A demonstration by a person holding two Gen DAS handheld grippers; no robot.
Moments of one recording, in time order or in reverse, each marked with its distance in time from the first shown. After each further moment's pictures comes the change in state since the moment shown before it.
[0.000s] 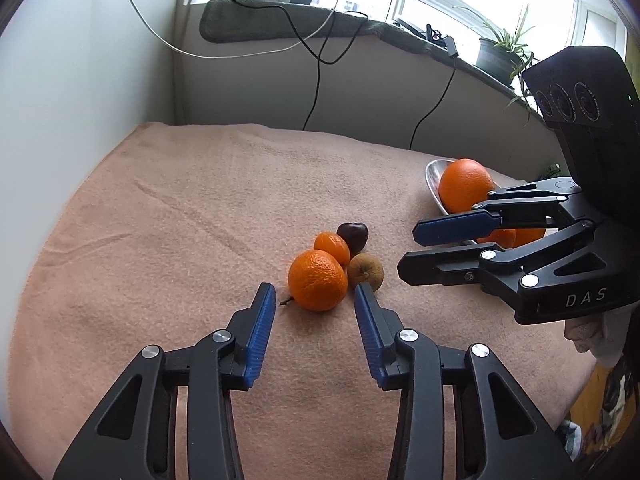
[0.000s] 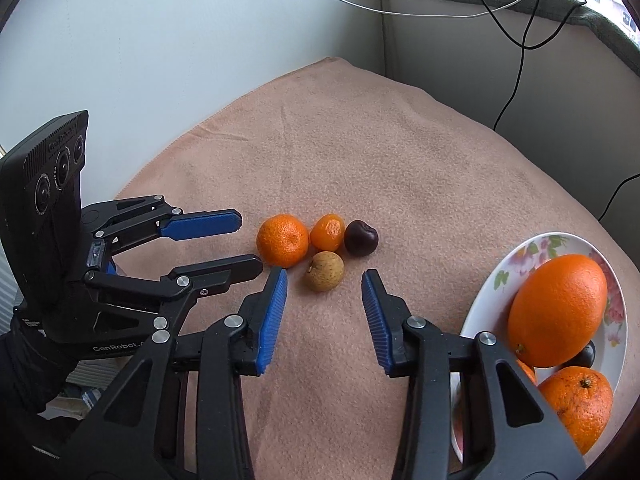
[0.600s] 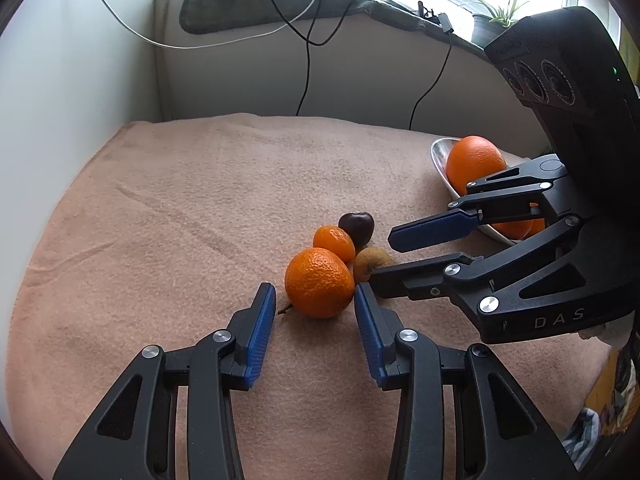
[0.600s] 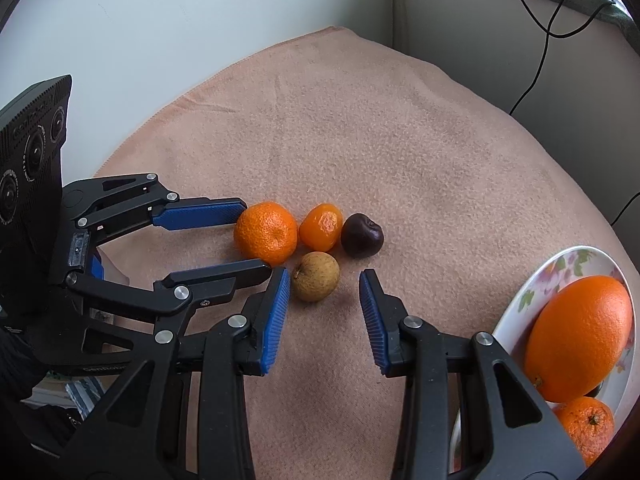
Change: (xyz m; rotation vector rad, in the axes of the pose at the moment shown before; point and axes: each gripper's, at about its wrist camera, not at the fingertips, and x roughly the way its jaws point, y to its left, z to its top) left arm 0.028 -0.006 0.008 0.066 0.046 0.010; right arm 0.041 -0.001 0.008 -0.036 0.103 -0.031
